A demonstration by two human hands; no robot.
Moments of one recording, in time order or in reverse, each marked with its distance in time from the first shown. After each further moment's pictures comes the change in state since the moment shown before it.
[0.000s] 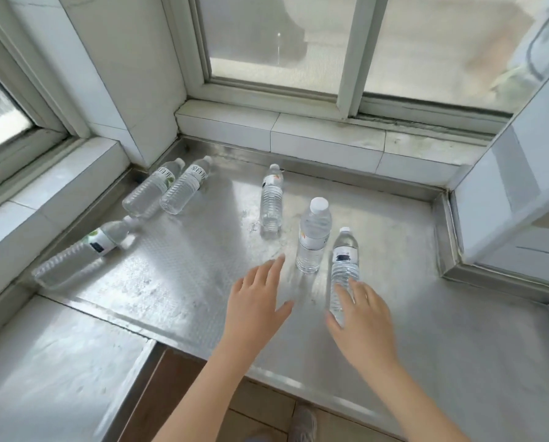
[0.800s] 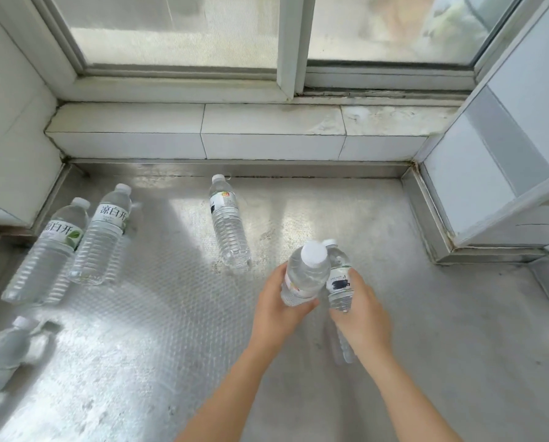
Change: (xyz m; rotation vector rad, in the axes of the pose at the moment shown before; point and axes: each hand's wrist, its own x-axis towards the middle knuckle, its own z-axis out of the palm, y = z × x) left_hand 0.138 -0.023 0.102 -1.037 -0.296 -0.138; right_hand 0.110 0.008 0.060 0.301 -0.084 0.681
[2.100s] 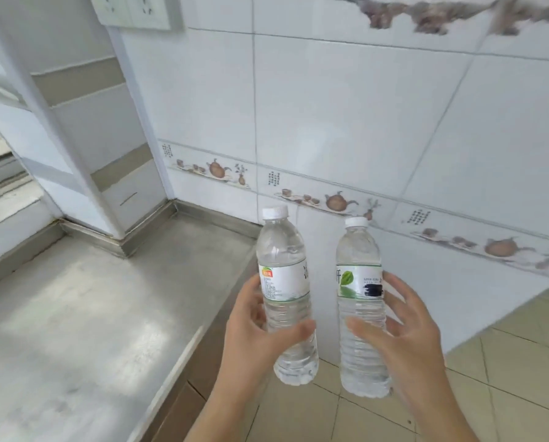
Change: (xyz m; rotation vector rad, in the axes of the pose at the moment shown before) left_hand -0.351 0.151 0.169 0.015 -1.064 0.283; right_hand -0.480 0.223 -0.142 1.182 1.087 0.439
